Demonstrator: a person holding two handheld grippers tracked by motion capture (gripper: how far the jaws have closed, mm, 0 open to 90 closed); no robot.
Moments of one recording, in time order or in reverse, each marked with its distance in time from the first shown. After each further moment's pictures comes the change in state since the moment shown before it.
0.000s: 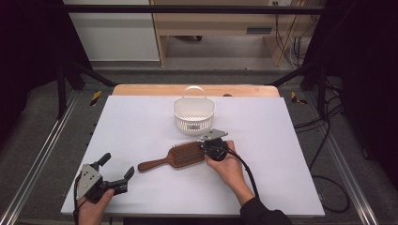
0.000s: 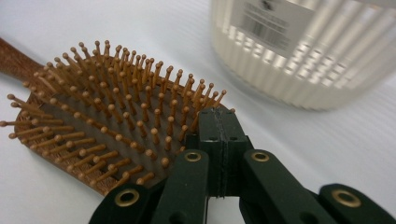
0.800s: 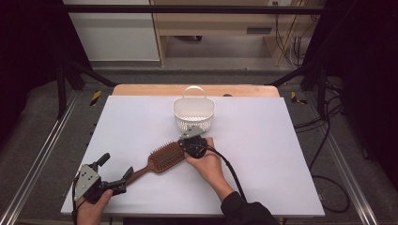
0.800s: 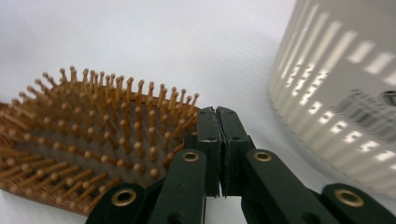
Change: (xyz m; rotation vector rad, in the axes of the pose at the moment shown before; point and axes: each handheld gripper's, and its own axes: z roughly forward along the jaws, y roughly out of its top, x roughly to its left) left arm 0.001 0.001 -0.003 -0.011 -0.003 -0.007; right arm 0.035 0.033 0.035 -0.058 0.052 -0.019
